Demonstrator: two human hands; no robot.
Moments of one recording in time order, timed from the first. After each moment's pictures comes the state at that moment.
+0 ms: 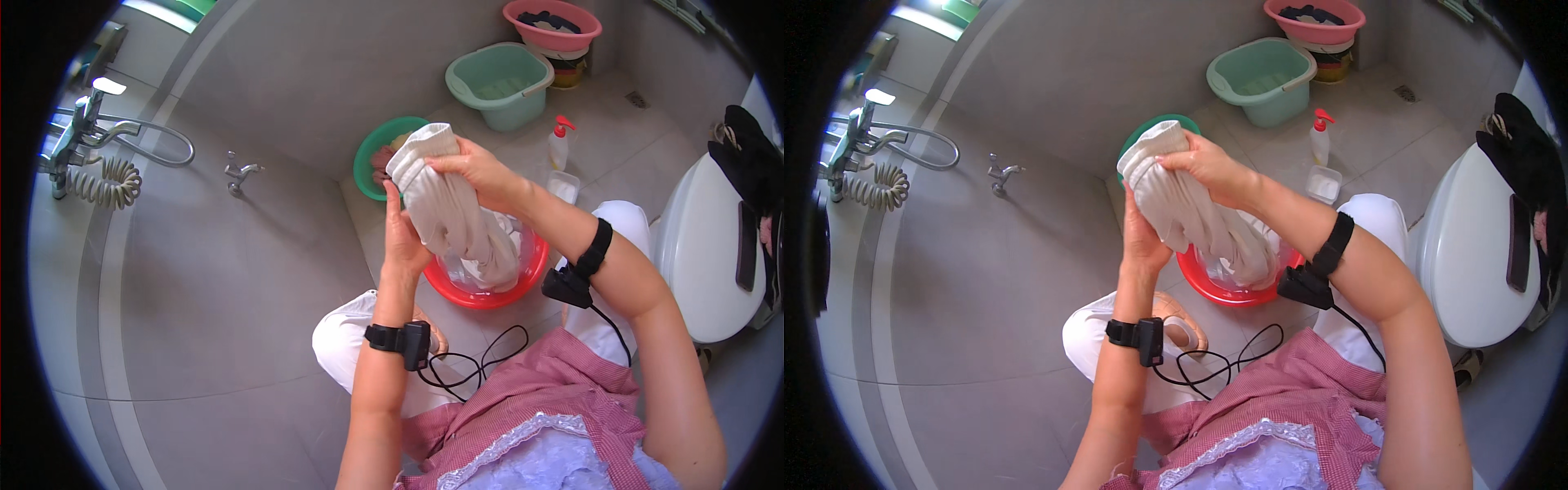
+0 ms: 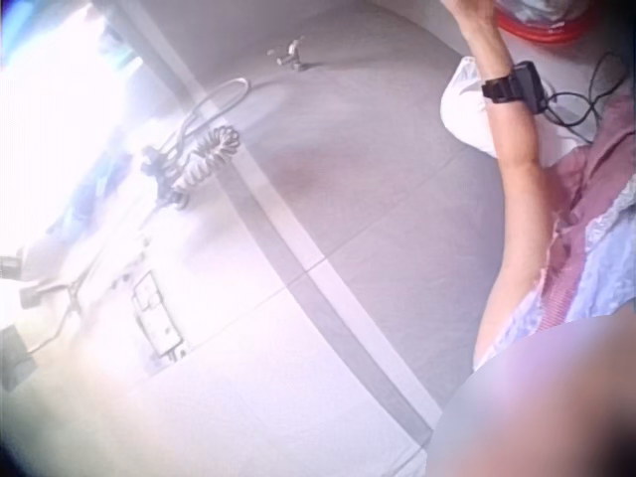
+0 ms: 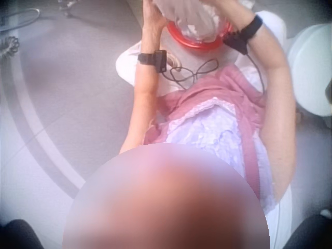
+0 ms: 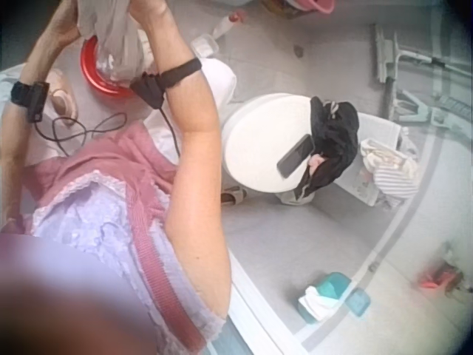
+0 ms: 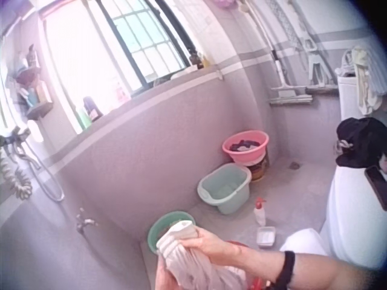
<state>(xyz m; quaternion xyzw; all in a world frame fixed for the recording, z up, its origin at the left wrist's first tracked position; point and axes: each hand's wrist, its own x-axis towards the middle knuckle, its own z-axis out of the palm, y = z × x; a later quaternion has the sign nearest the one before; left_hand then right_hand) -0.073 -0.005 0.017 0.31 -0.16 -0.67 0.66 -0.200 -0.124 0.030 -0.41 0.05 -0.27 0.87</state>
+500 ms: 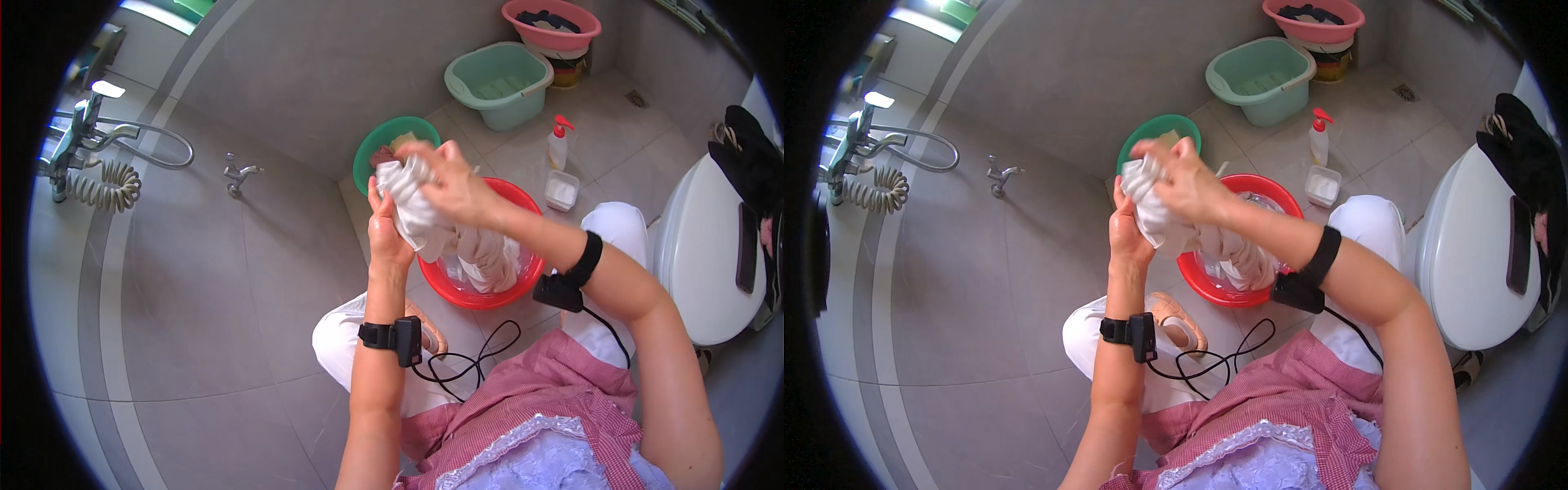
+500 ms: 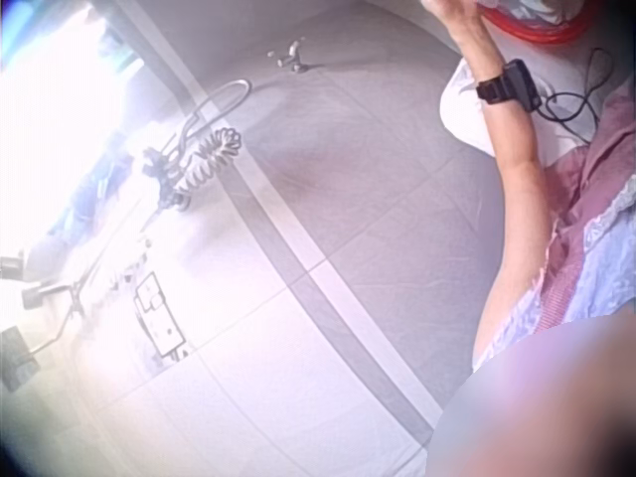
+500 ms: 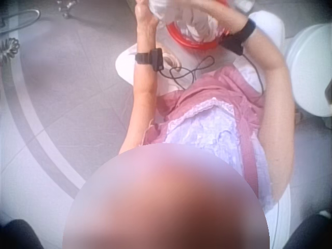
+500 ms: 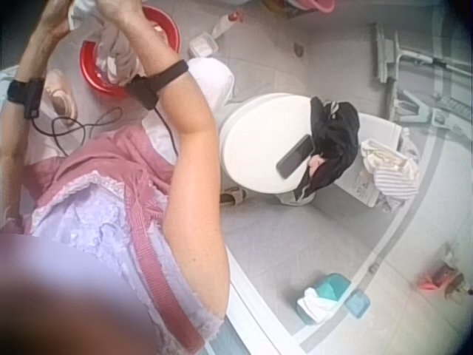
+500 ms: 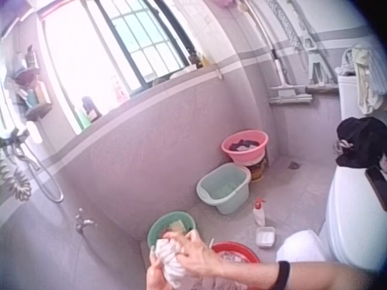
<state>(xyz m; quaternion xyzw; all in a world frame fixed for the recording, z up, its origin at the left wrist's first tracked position) -0.064 -0.012 0.007 0.41 -0.15 -0.49 0.75 -0.187 -0.104 0.012 -0.78 0.21 -0.40 0.42</state>
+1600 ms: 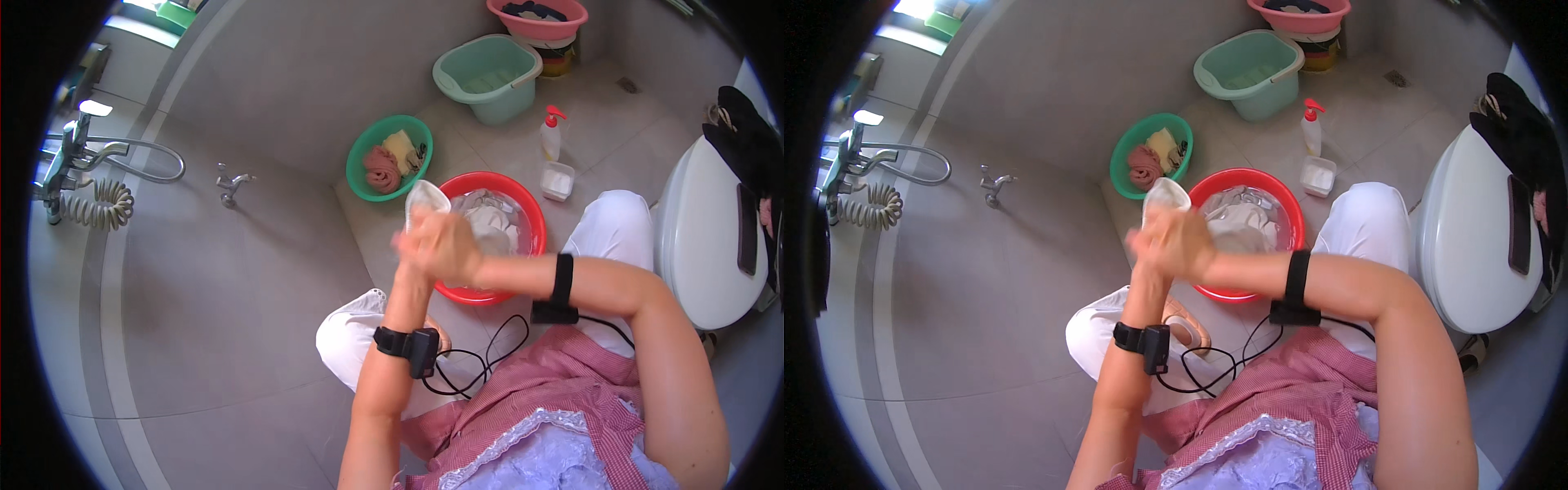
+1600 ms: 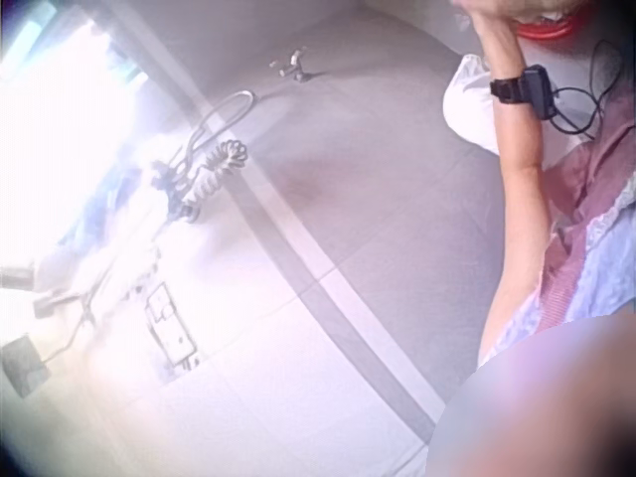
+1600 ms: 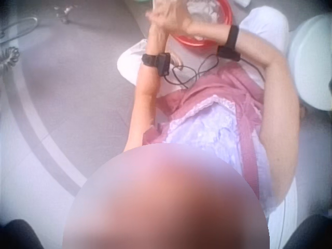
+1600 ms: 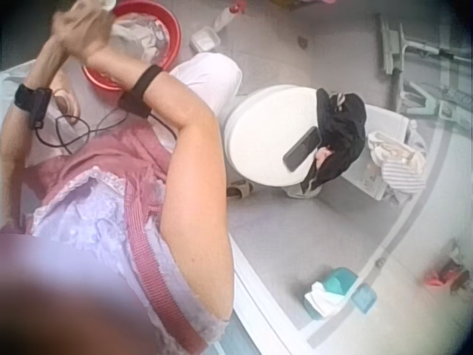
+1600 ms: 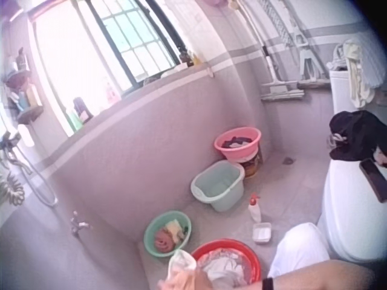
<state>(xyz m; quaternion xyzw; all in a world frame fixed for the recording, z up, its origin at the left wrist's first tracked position) -0.094 -0.004 -0.052 0.34 -0.07 -0.63 0.69 -0.175 -0.026 -0.012 -0.76 0.26 -0.48 0.34</state>
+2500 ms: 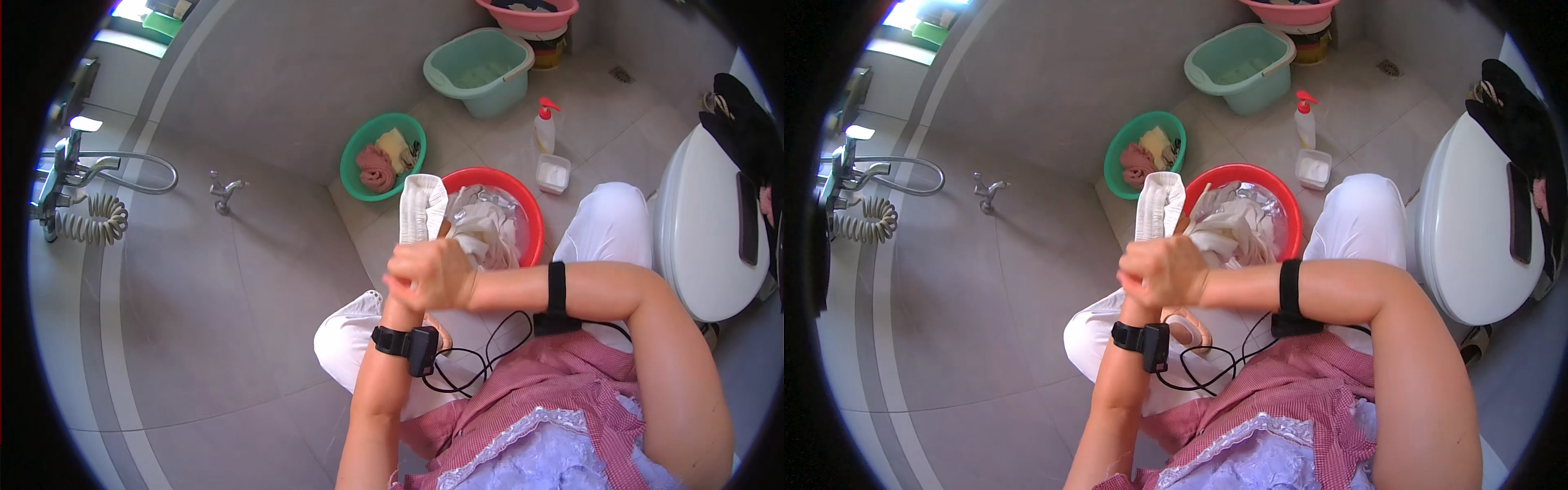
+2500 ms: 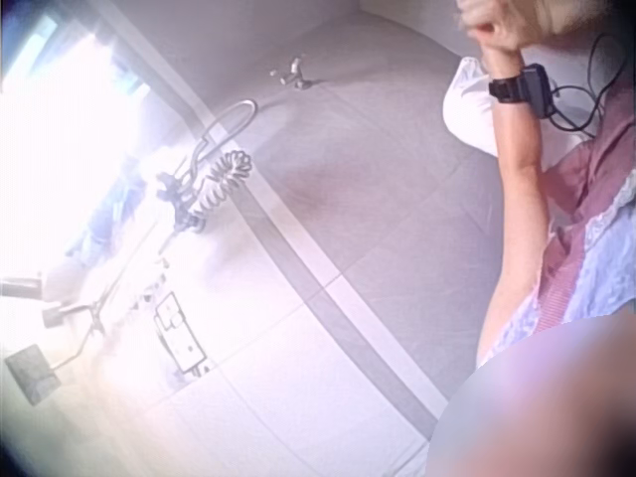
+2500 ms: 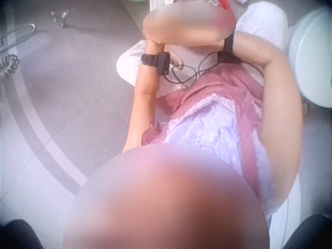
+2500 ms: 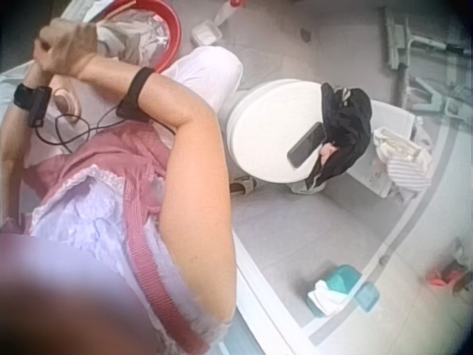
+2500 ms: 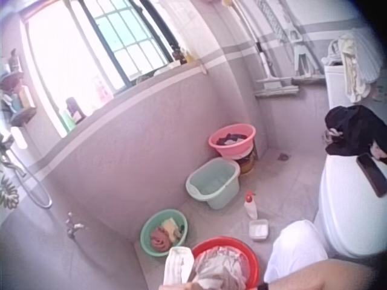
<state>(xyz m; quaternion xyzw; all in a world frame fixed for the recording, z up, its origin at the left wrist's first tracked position) -0.070 -0.015 -0.090 0.13 -0.27 -0.64 0.71 -0.187 0.004 0.006 -0.81 0.15 -0.46 0.33</state>
